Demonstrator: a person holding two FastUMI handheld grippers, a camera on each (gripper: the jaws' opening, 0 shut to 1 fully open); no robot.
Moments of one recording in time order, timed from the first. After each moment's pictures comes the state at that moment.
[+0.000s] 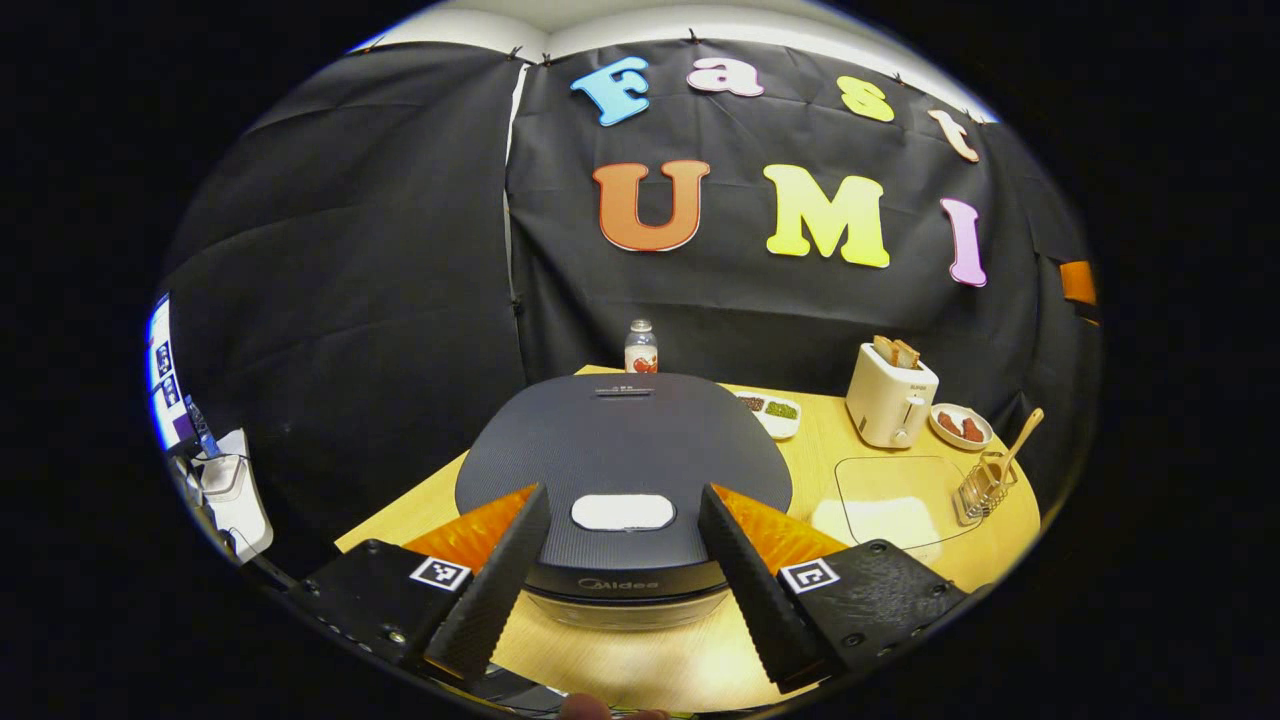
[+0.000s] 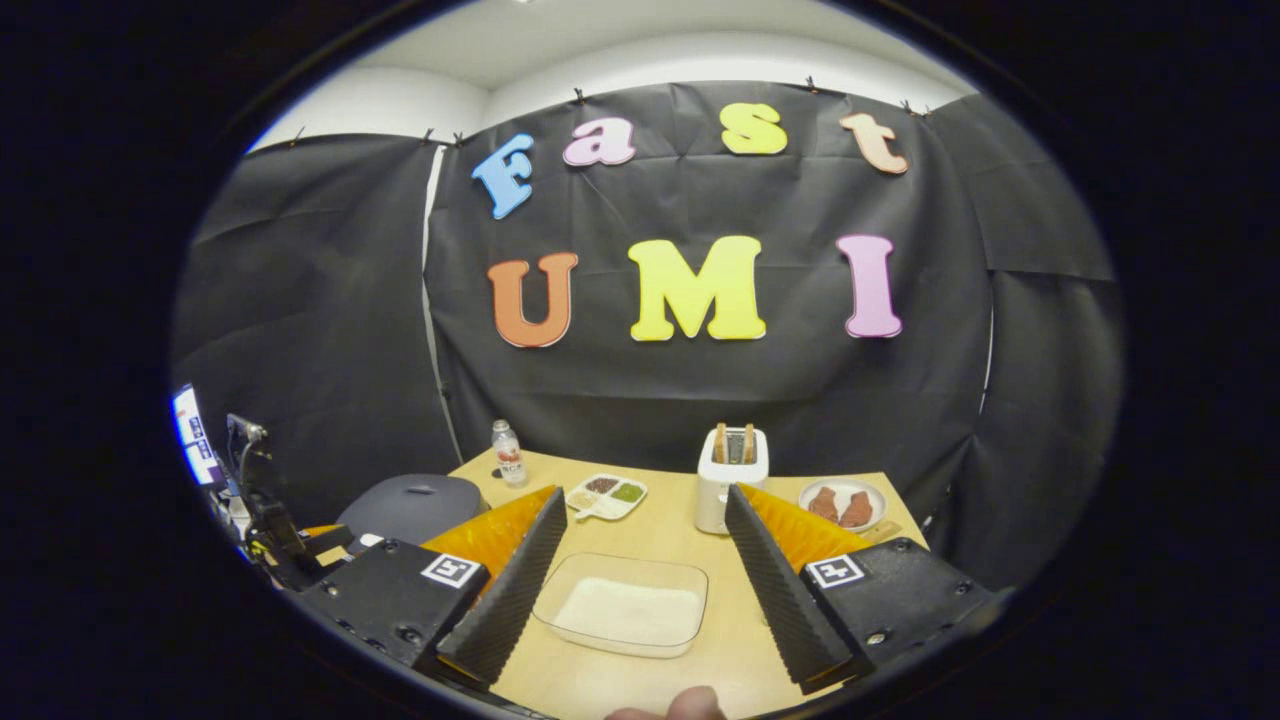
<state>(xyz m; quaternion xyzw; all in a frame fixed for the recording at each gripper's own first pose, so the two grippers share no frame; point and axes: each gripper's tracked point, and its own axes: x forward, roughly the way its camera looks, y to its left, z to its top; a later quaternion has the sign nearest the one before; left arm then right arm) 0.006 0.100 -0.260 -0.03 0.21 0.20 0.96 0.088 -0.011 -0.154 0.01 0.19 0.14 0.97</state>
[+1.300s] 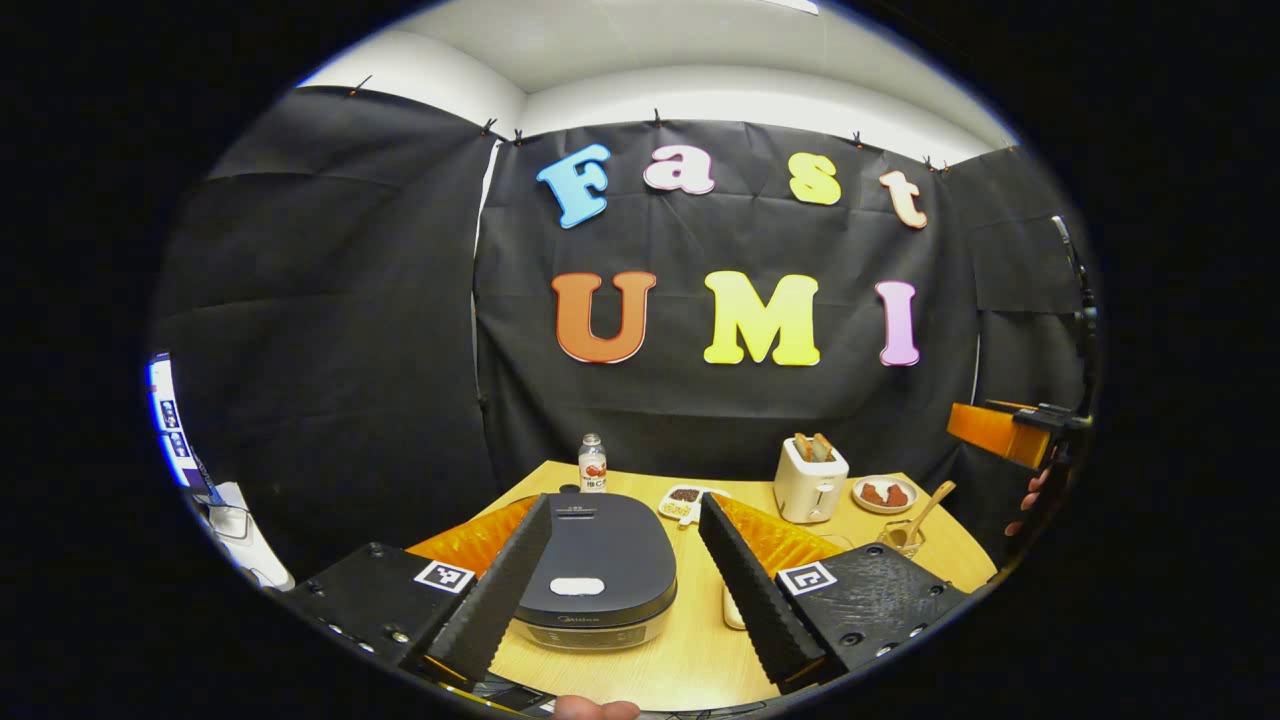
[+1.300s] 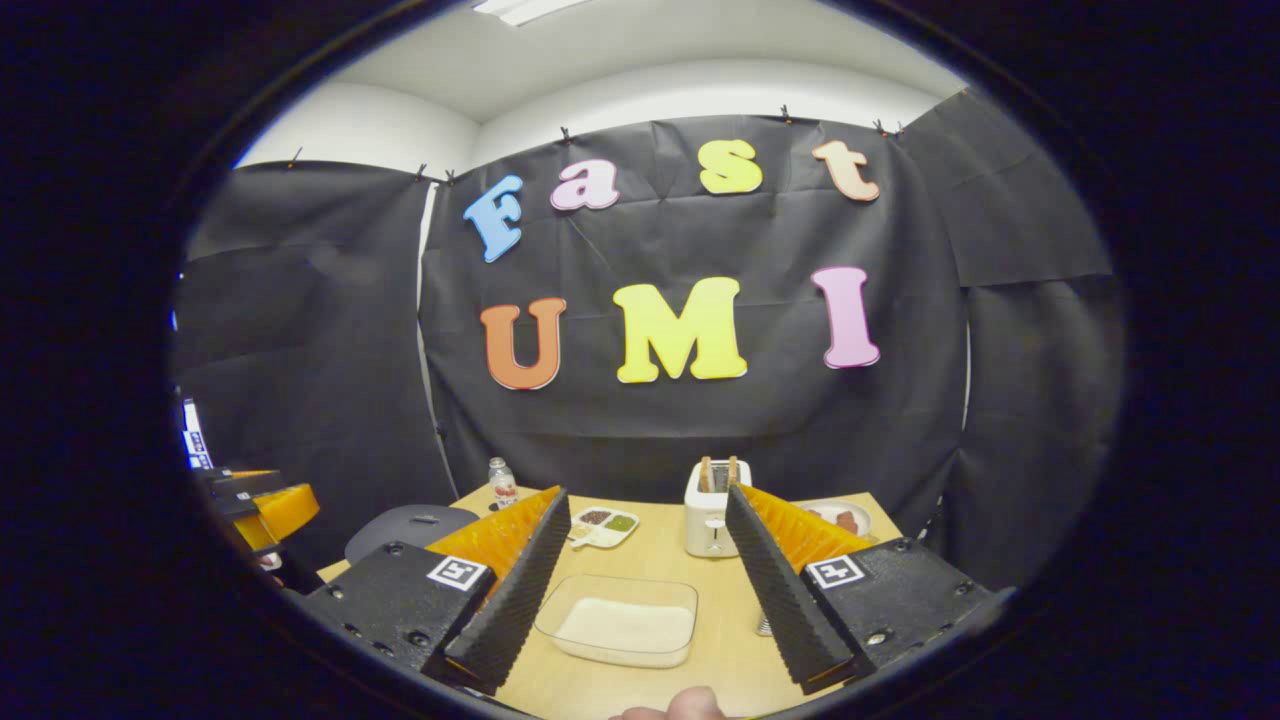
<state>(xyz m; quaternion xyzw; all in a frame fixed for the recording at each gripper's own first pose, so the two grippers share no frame) -0.041 0.035 -0.075 -0.01 0.08 0.12 0.99 0.042 -0.033 -0.103 0.02 0.12 0.10 0.99</state>
